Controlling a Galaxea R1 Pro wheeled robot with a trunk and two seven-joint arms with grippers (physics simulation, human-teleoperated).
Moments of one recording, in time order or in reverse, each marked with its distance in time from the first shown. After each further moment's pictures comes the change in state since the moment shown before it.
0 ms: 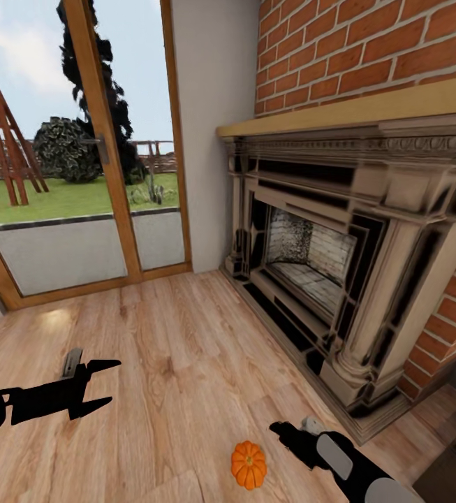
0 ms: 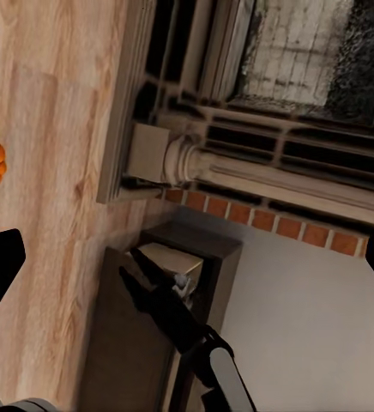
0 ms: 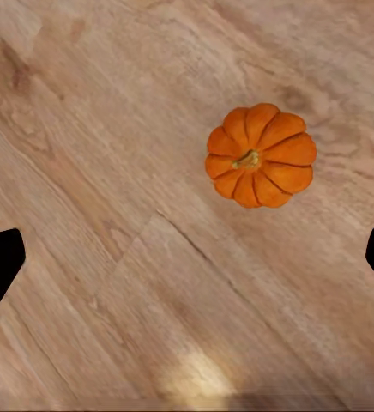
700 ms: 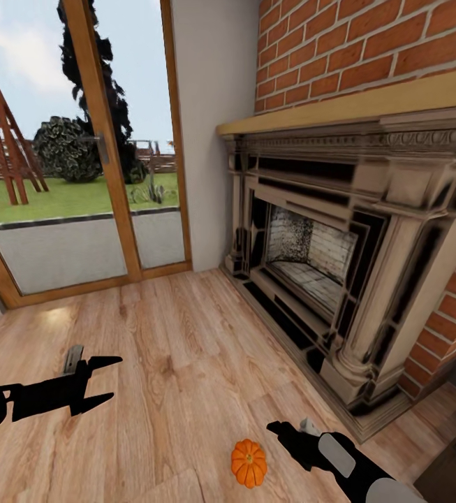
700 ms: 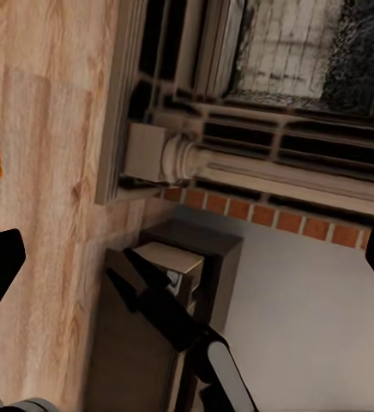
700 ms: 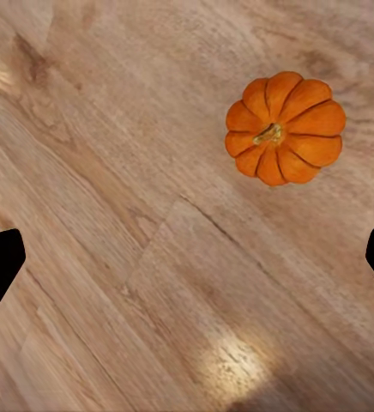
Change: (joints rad) left arm 0.000 0.002 0.002 -0.037 0.000 0.000 -0.001; right arm -0.001 -0.004 -0.008 0.006 -0.082 0.051 0.026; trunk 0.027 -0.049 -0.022
